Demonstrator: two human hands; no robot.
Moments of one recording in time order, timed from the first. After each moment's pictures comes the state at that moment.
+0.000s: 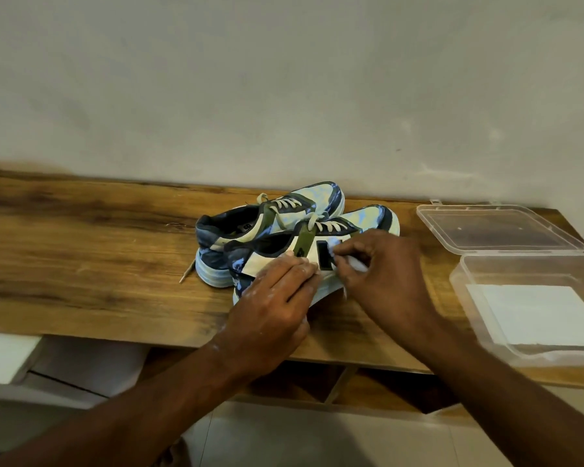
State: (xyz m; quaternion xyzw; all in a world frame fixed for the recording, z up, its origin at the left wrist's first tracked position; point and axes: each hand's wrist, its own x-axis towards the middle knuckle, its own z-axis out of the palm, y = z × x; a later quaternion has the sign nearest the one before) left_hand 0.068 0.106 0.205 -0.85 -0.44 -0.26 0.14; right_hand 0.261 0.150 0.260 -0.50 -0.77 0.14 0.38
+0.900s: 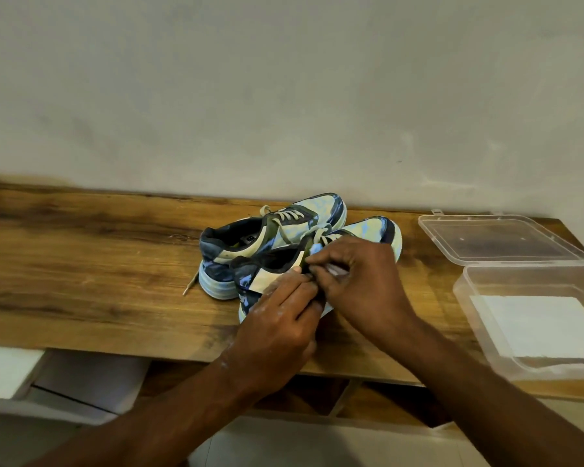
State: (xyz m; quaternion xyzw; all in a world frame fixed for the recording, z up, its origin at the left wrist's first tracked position) left_hand 0.076 0.103 0.204 -0.85 -0.44 -0.27 0.14; right_hand 0.239 0.158 0.257 -0.47 -0.78 0.16 0.38
